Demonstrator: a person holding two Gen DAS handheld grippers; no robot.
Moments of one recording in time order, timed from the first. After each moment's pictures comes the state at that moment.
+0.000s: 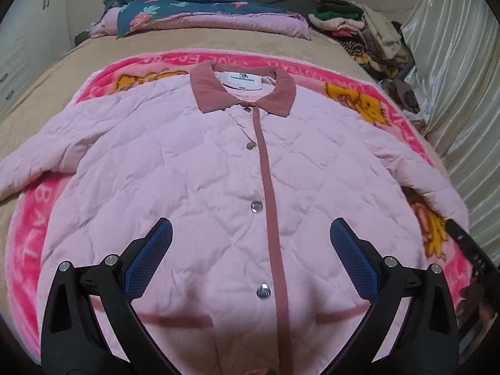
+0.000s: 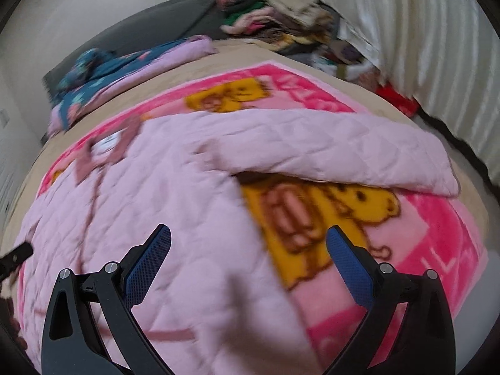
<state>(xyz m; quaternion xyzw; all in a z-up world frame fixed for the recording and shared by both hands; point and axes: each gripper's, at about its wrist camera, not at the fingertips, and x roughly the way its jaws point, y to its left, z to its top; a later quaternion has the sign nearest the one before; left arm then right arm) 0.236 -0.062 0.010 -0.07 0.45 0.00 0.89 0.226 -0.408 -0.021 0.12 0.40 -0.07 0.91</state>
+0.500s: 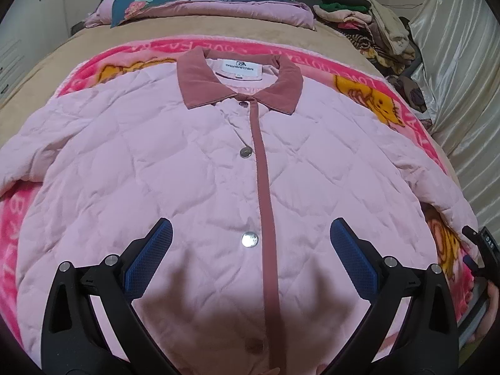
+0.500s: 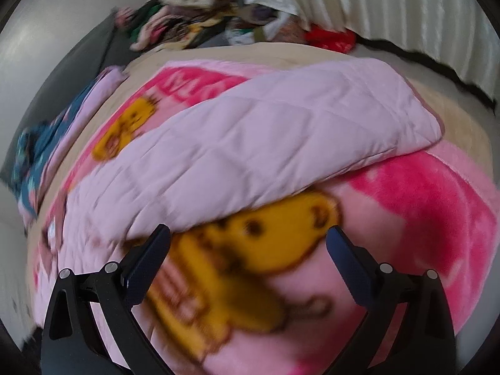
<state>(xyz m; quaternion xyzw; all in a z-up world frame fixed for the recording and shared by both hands) 0.289 -0.065 -0.025 -0.09 0.47 0.00 0.88 0.257 -0.549 -0.081 0.30 0.41 -0.19 0.84</state>
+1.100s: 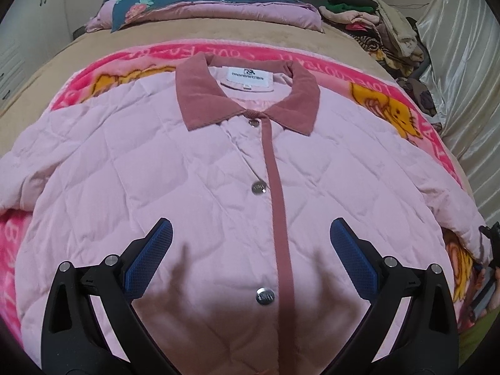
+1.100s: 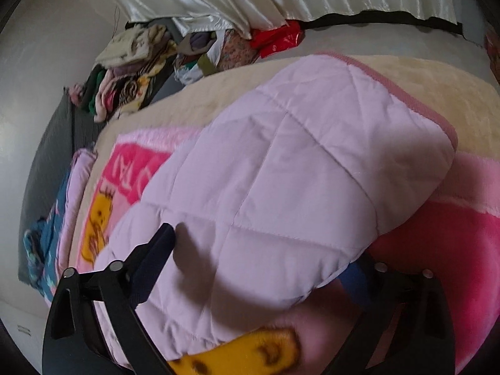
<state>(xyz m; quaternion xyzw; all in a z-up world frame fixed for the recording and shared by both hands) 0.336 -0.055 -0.034 -0.08 0.46 0.02 0.88 0.278 -0.653 -0.117 0.44 0.32 -0.25 0.80</state>
